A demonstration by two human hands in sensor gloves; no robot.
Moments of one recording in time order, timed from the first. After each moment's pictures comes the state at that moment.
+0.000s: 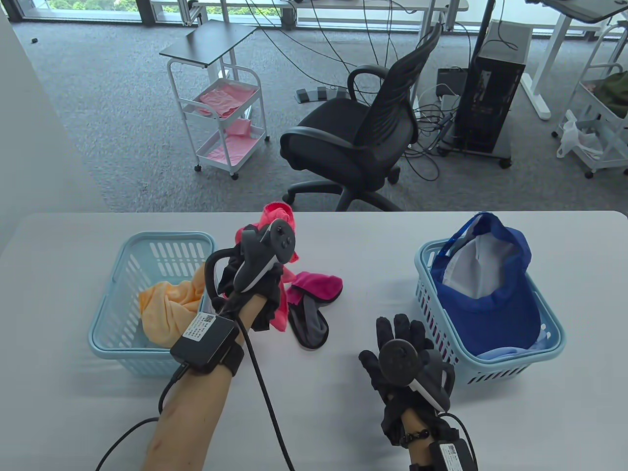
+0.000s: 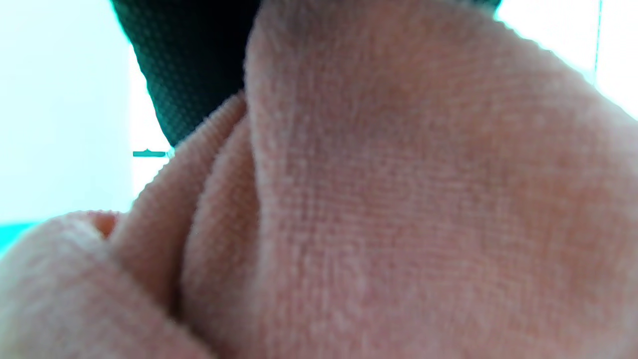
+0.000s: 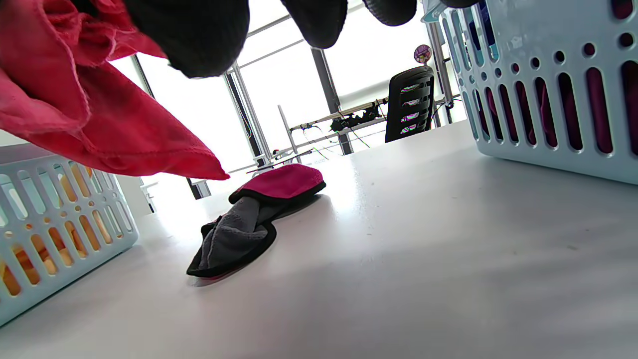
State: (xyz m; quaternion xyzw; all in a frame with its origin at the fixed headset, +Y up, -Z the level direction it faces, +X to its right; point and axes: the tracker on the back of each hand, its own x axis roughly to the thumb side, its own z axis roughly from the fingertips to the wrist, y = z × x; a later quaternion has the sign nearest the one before) left_hand -0.129 -0.548 -0.441 0.08 0.04 0.00 1.00; right_hand 0.125 -0.707 -0.323 0.04 -0.04 0.98 0.18
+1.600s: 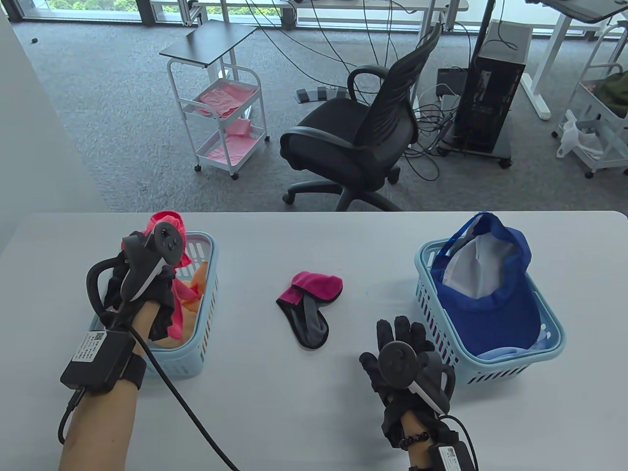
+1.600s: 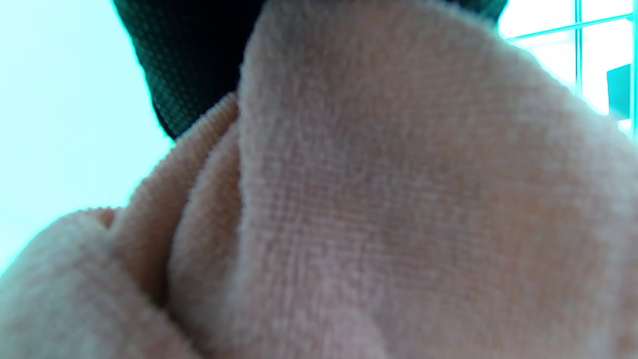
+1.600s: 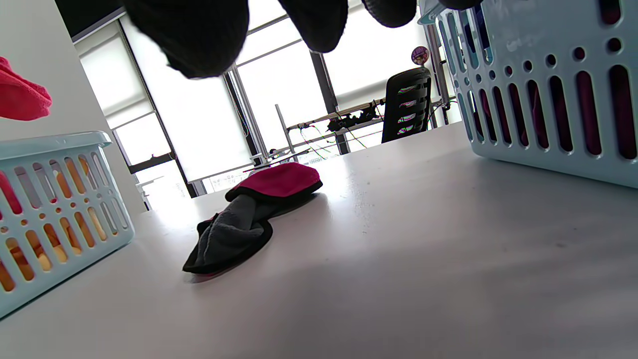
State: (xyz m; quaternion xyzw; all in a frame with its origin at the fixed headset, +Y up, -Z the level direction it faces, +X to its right) left_hand -0.291 -0.554 -0.428 0.06 0.17 -0.04 0.98; right_hand 0.124 -0.707 -0.320 0.03 -0.04 0.98 0.17
